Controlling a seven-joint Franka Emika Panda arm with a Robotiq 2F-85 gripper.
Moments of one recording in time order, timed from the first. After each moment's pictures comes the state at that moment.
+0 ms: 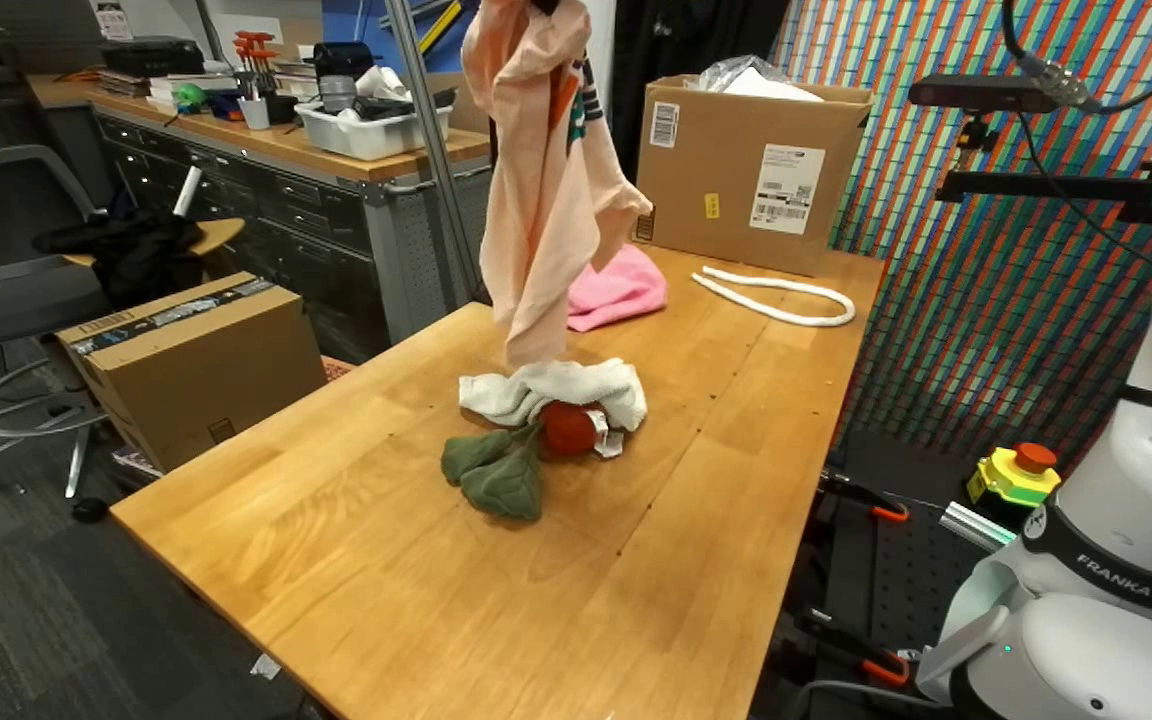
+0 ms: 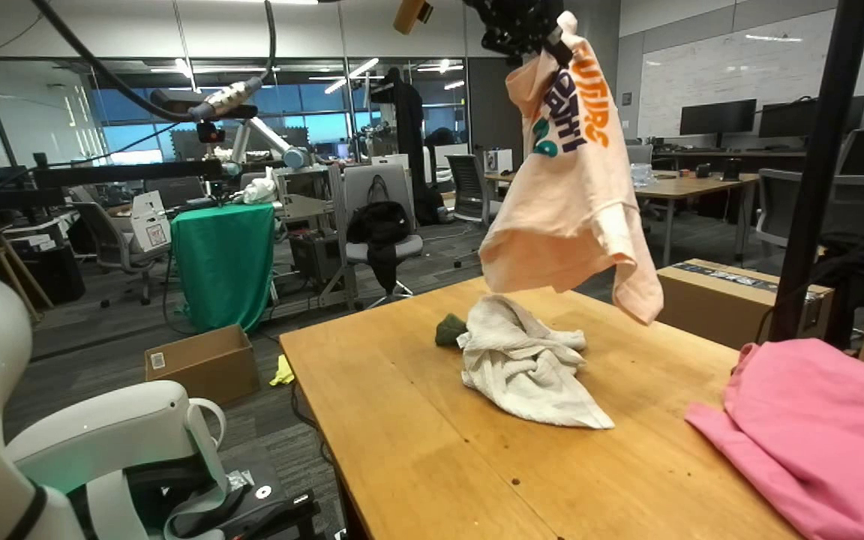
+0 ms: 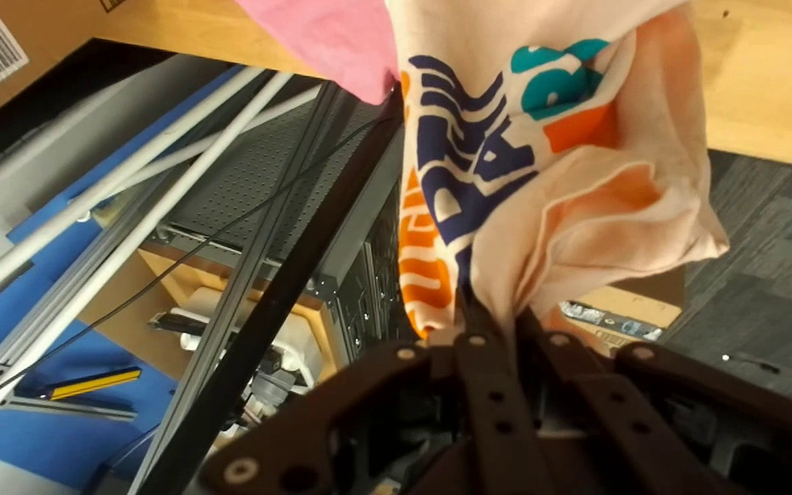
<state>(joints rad) 0.05 -0.30 0.19 -1.97 -0.58 2.16 0.45</state>
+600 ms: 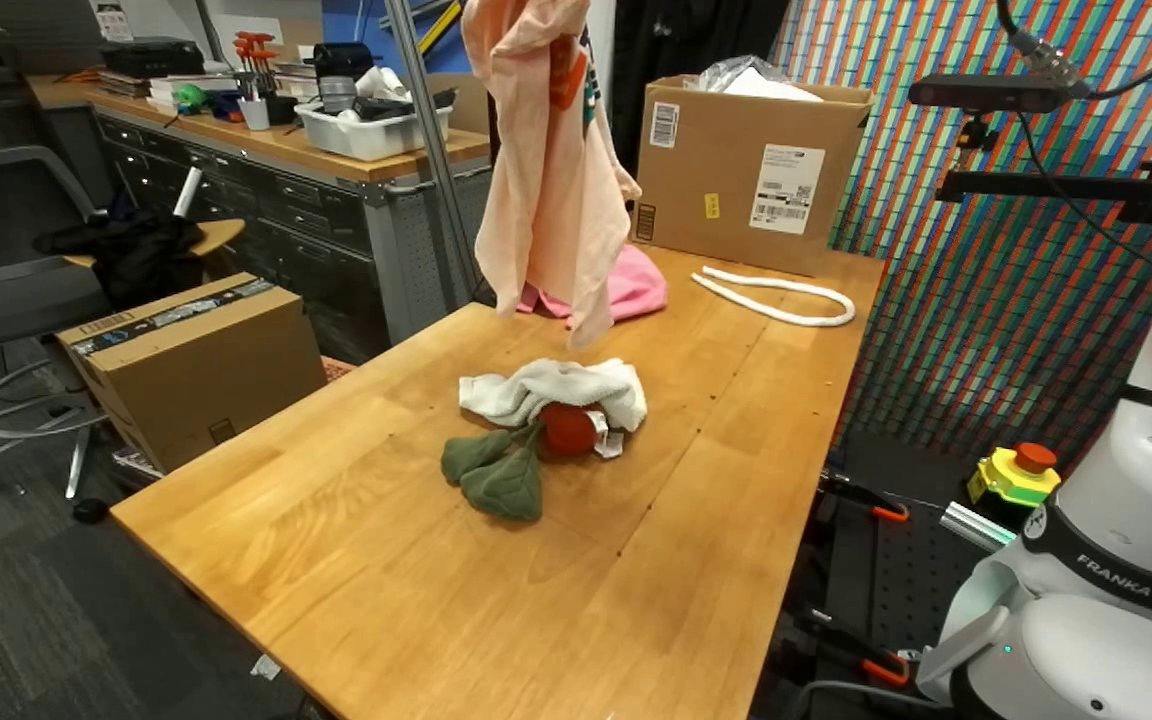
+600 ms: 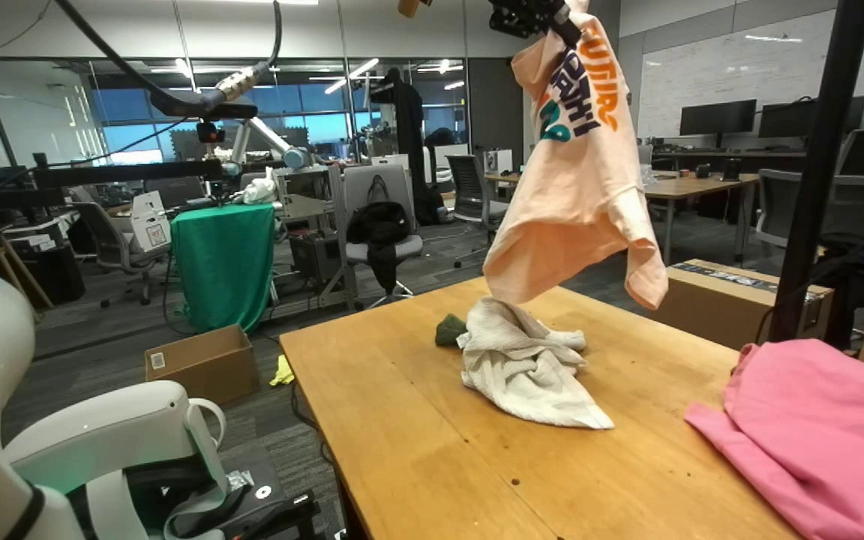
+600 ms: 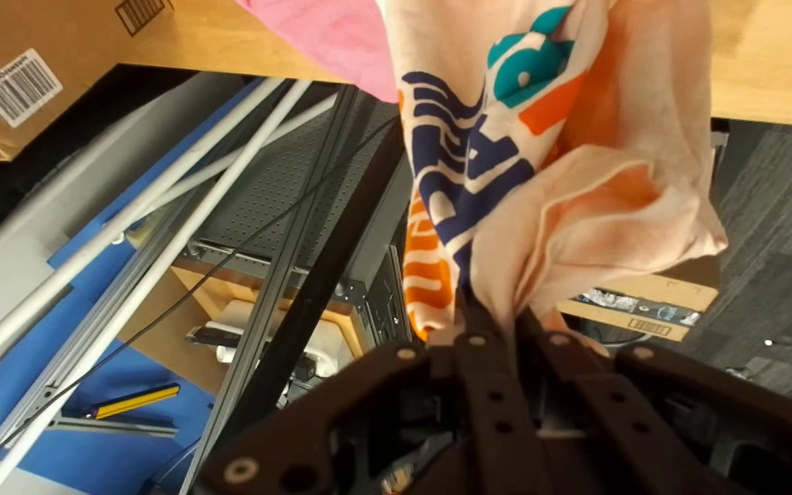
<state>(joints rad) 0.03 -0.28 0.21 -1.91 -0.58 2.10 0.50</state>
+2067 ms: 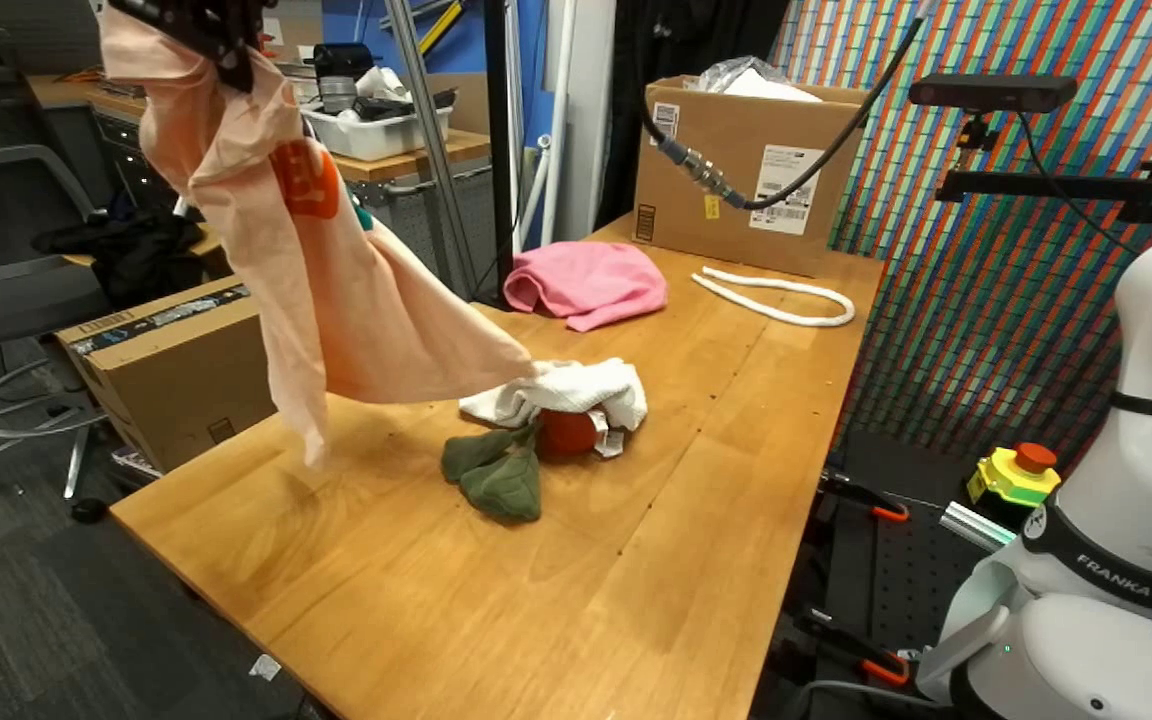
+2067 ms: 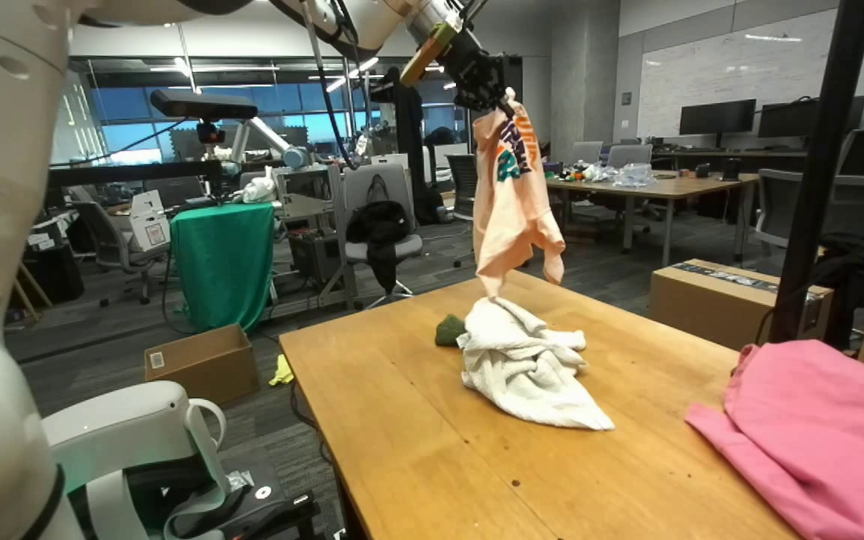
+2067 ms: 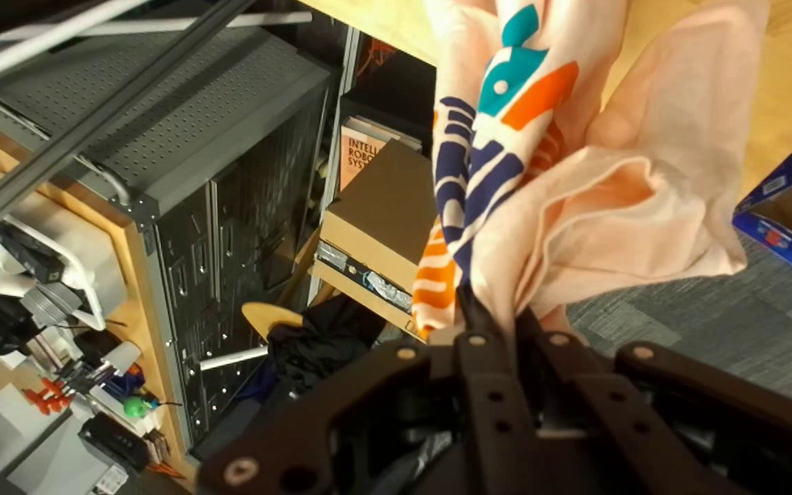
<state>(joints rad) 0.38 0.39 0.24 -1.20 -0.74 1.85 0.38</state>
